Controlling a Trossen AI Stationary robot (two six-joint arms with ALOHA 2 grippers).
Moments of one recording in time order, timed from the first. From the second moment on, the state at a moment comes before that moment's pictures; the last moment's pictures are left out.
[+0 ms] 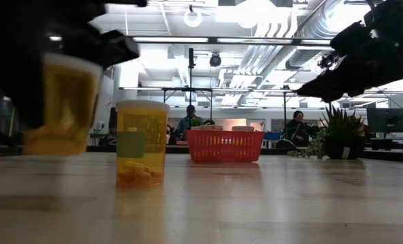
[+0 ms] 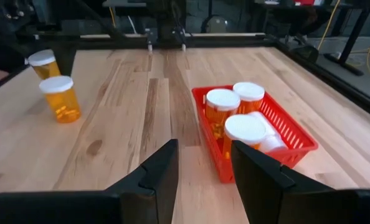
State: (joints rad) left arm -0.58 1.92 1.40 -0.83 -0.14 -0.32; right arm -0.01 0.78 0.06 0.50 0.08 0.03
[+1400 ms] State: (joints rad) left arm 0.13 1.93 1.75 -0.96 0.10 0.40; right arm -0.01 0.78 0.06 0.56 0.08 0.03
